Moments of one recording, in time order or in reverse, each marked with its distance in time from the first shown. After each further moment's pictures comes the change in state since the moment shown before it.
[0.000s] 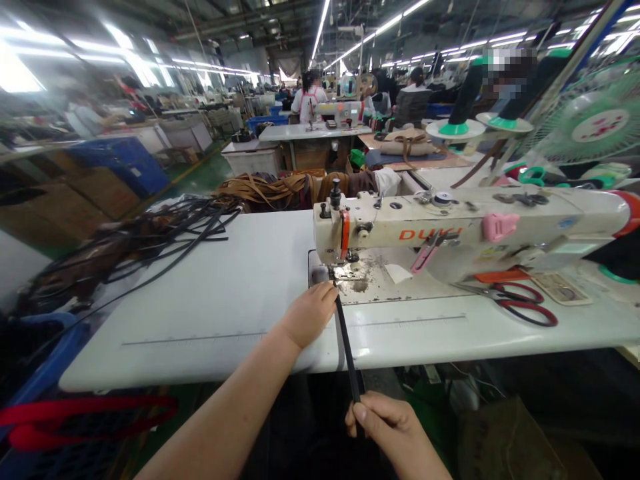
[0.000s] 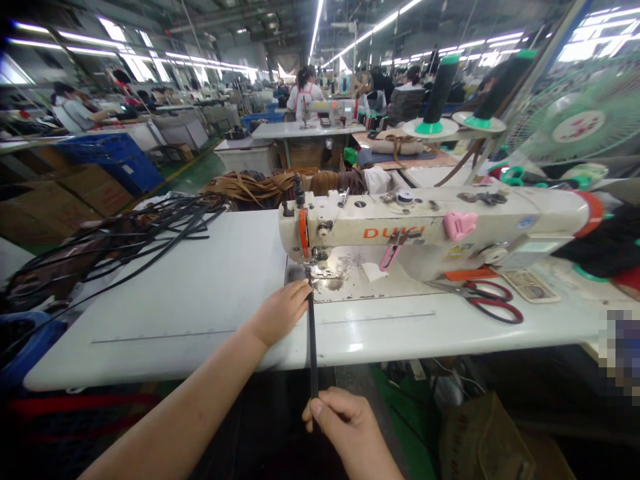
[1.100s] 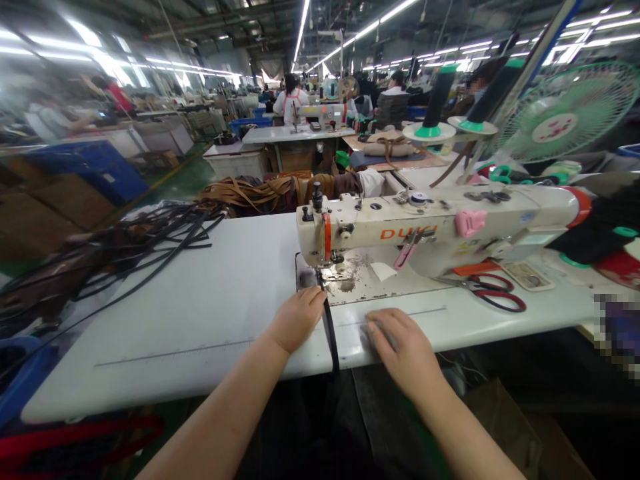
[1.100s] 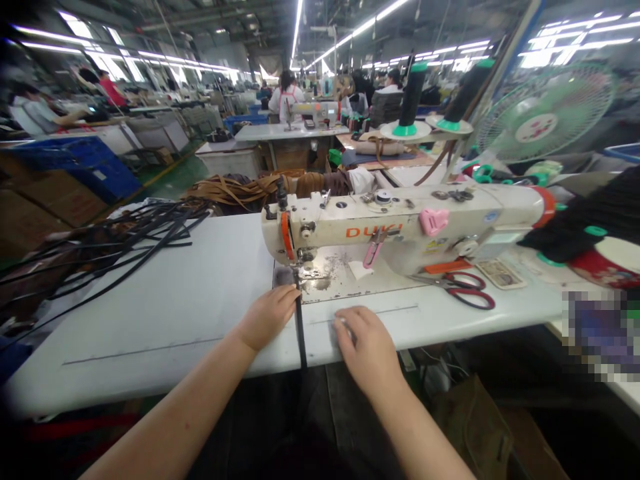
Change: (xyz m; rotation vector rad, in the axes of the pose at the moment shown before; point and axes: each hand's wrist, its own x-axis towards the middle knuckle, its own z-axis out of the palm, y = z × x) left_hand -0.004 -0.002 0.004 0.028 0.149 0.055; right_hand 0.056 -0.034 -0.069 -0.774 0.434 -0.431
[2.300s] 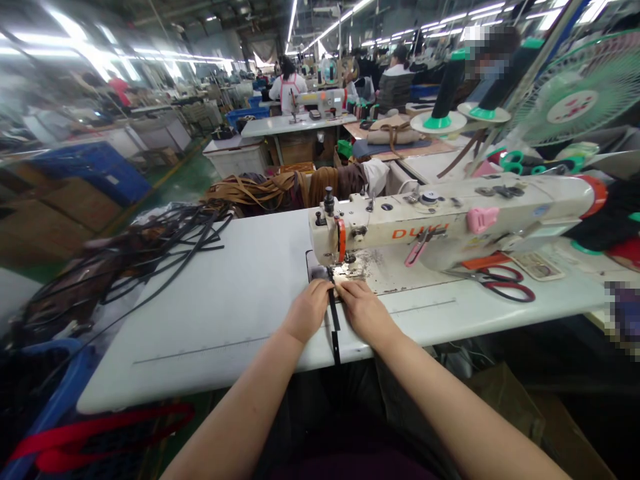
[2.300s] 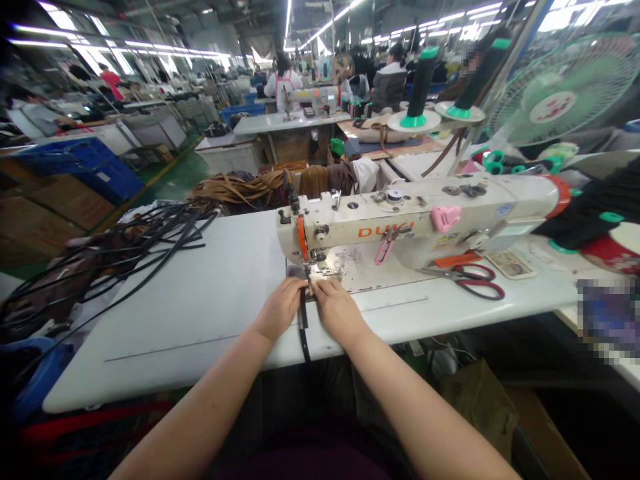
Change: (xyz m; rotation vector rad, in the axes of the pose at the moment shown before) left_hand 0.006 -0.010 -0.011 -0.471 0.087 -0.257; right_hand 0.068 -0.010 0.069 -0.190 -0.147 -0.303
